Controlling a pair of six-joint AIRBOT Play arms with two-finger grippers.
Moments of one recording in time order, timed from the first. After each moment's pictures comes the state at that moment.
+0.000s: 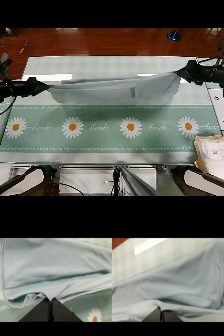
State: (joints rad) left arm 0.37 -1.20 0.96 0.65 -1.09 -1.03; right arm -0.28 -1.29 1.14 -0.69 0.97 1.27
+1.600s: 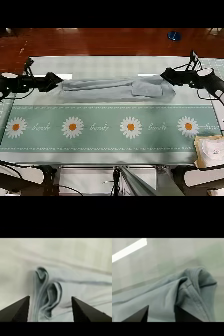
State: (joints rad) left arm 0.31 -1.71 1.24 0.61 -0.89 -1.03; right arm -0.18 -1.64 1.21 -0.70 0.64 1.14
